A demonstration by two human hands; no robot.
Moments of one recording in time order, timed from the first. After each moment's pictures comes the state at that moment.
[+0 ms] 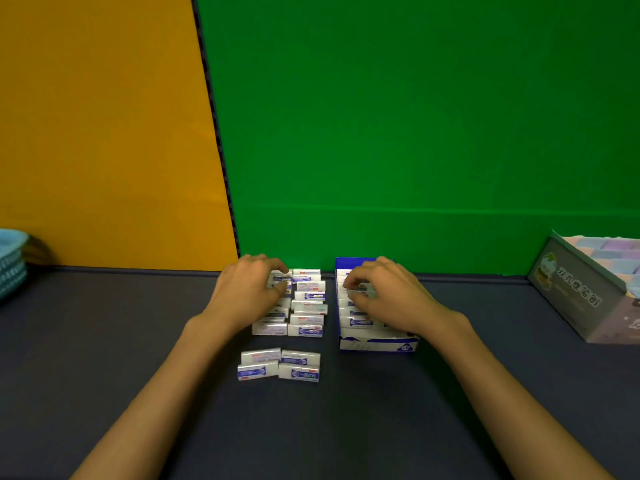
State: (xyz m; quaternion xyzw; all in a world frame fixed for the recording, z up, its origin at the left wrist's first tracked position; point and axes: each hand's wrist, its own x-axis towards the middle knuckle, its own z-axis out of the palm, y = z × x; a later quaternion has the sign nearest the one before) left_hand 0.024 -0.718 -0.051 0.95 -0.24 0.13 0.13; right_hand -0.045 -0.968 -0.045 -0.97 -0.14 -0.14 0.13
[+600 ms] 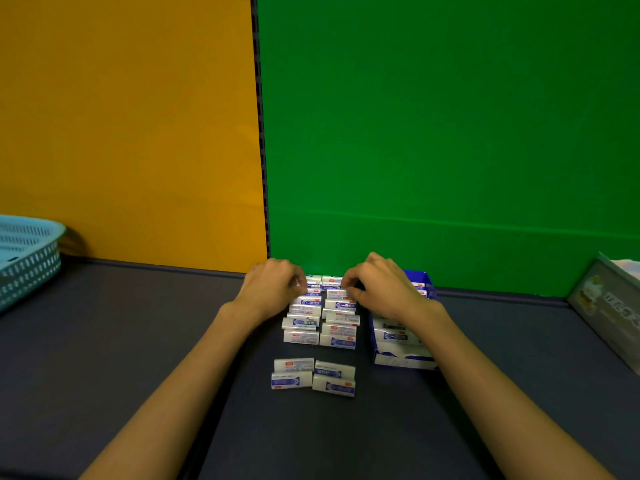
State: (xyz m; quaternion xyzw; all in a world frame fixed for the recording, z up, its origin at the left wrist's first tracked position) left_hand 0.074 -0.698 -0.071 0.95 -0.25 0.10 0.13; right_hand 0.018 -0.916 -0.050 -0.98 -0.15 -0.13 0.07
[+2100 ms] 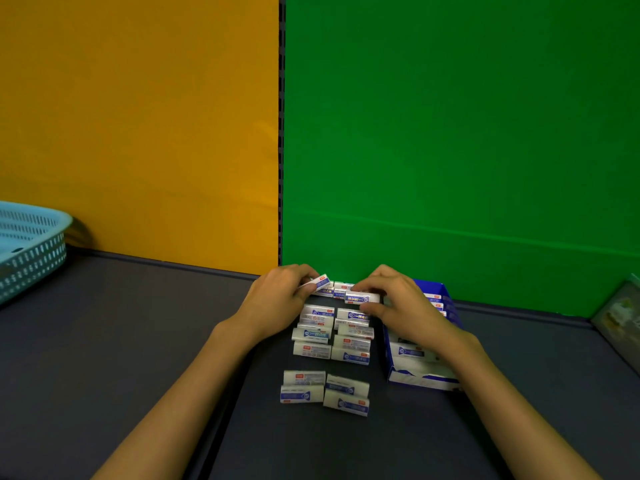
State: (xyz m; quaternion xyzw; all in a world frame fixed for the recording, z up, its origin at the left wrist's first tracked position) left_hand 0.062 -0.687 -0.072 0.92 -0.27 0.11 0.27; right_hand 0.014 -0.922 -0.059 -0.96 -0.14 -0.09 0.24
